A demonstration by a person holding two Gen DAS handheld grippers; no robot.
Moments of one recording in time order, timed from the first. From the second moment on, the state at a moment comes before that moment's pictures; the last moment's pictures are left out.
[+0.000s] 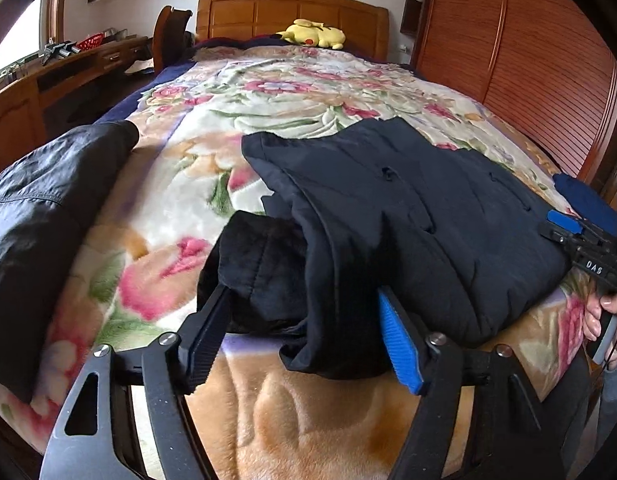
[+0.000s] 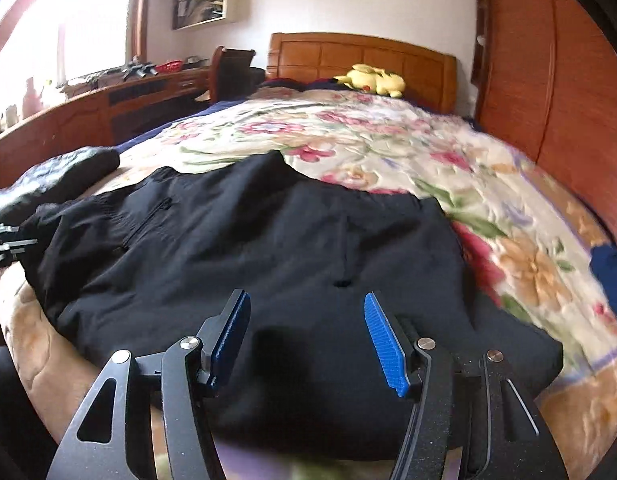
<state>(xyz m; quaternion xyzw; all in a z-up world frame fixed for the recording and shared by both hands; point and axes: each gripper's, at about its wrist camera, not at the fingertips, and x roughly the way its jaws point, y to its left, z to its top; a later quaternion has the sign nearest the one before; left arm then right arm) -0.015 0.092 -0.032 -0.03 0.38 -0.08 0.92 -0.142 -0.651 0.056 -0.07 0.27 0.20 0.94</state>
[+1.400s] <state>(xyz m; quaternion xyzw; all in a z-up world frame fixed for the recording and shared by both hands) 0.004 -0.126 0.111 0.14 0.23 -0.22 0.94 -0.196 -0.745 0.077 0.01 0.24 0.17 0.96</state>
